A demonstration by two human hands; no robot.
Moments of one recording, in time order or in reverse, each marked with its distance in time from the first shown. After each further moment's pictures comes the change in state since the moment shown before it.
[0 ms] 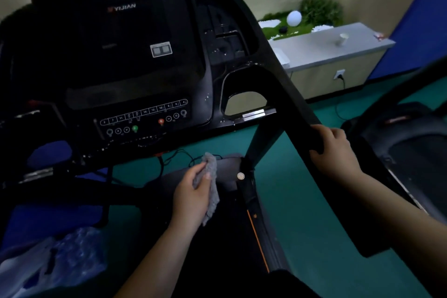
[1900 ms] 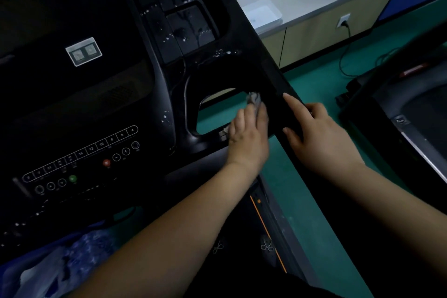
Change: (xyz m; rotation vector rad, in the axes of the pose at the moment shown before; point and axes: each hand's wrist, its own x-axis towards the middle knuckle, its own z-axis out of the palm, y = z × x) left_hand 0.179 0.048 0.202 1.046 -0.067 0.727; right_hand 0.117 -0.005 0.025 -0.094 -0.001 -0.197
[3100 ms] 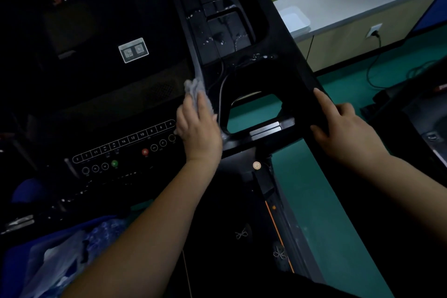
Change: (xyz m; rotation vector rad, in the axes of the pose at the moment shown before) left_hand -0.018 -0.122 -0.050 0.030 0.299 -0.415; right_hand 0.022 -0.011 0.000 -0.083 -0.063 0.029
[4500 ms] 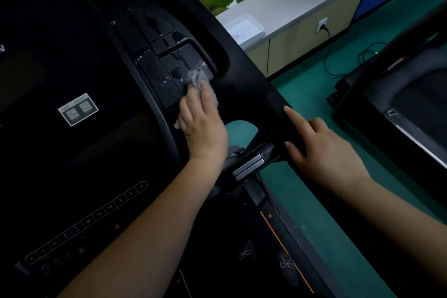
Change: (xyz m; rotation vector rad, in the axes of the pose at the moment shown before) left_hand 0.084 0.076 0.028 -0.106 -0.037 0.238; right_hand 0.016 -0.012 0.001 0.062 0.078 0.076
